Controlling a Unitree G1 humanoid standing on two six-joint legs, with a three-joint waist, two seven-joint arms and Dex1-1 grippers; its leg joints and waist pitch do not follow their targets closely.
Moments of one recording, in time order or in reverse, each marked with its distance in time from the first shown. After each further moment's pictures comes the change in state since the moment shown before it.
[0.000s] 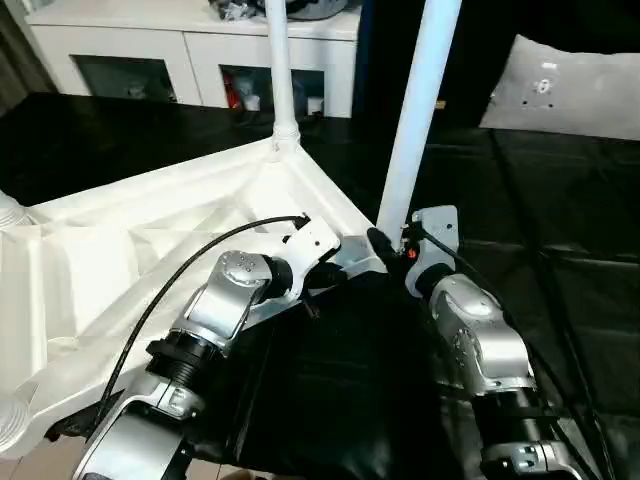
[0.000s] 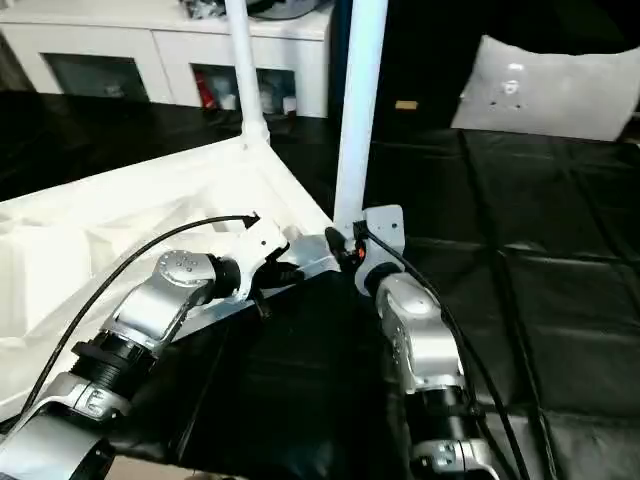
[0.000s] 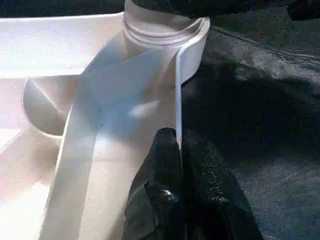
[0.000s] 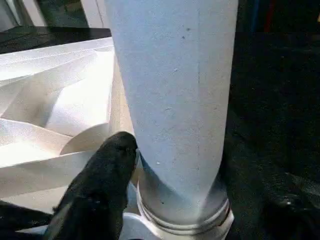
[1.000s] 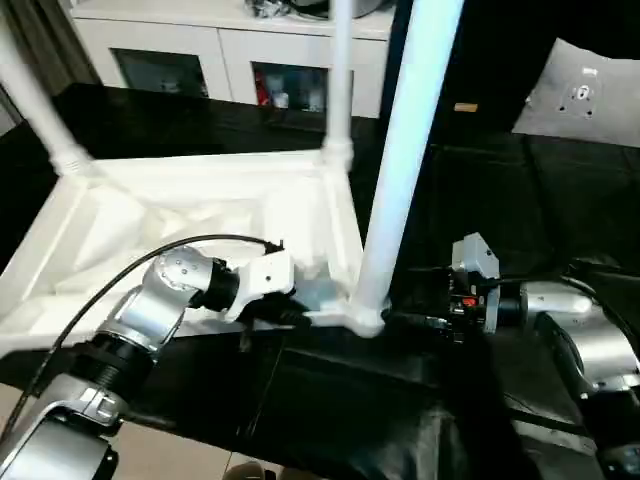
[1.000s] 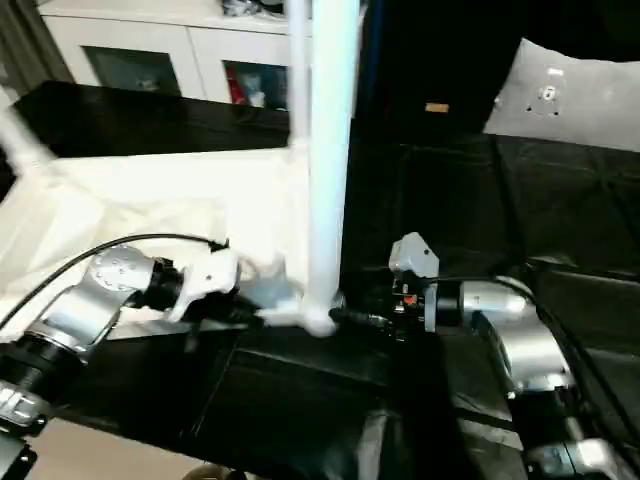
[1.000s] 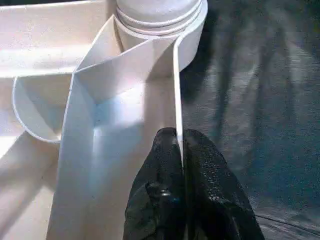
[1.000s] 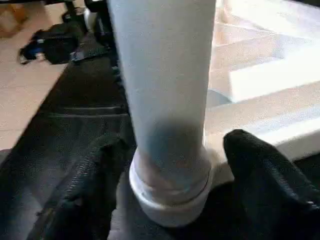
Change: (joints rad) left arm 0.038 0.307 -0.101 -0.030 -0.067 -0.318 -0.534; right arm -0.003 -0.476 0.160 0.019 0.195 -0.101 0.967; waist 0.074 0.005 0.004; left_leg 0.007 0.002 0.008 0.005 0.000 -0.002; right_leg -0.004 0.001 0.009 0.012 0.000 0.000
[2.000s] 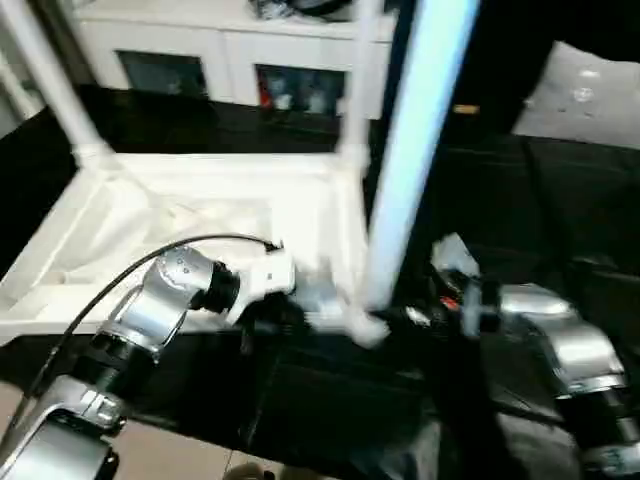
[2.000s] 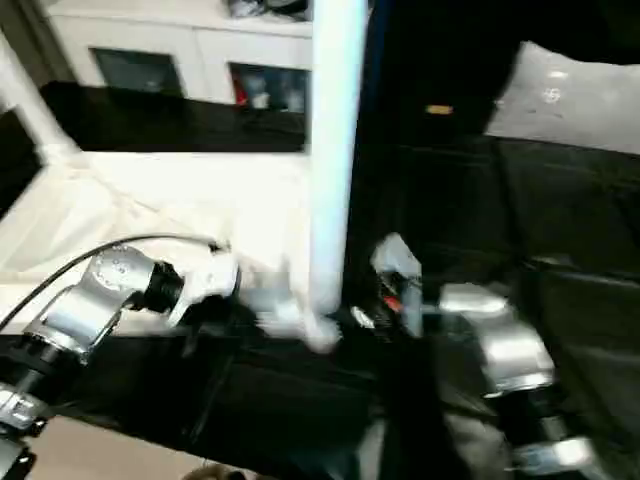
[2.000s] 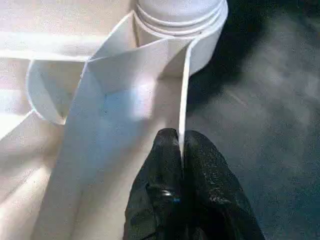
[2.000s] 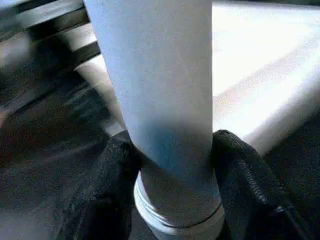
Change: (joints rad) left arm -0.002 -0.110 0.073 -0.022 0.042 0.238 0.240; right arm 0.031 0.233 -0.083 -0.051 -0.041 0.180 -0.430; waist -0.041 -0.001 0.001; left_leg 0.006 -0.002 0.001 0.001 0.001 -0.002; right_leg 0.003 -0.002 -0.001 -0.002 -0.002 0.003
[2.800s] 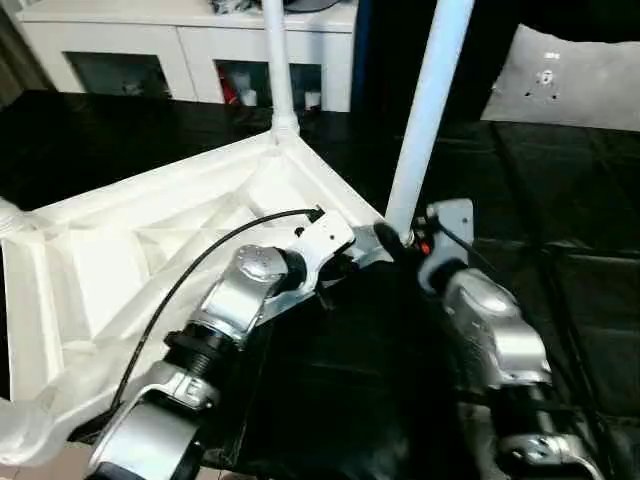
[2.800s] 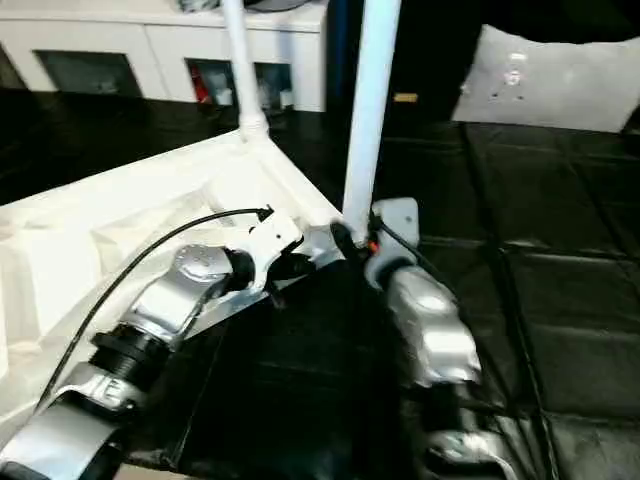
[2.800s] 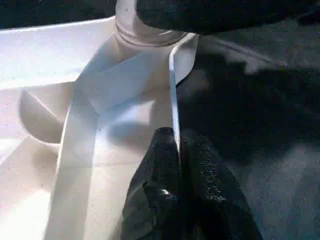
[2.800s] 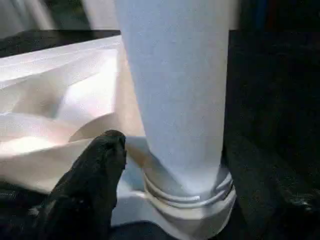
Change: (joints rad) left arm -0.074 -0.204 0.019 0.102 0.044 0.019 0.308; right arm -0.041 0.147 -0.102 0.086 -0.092 -0.122 -0.412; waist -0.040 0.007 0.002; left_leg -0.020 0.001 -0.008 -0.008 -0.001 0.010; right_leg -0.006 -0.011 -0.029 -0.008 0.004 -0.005
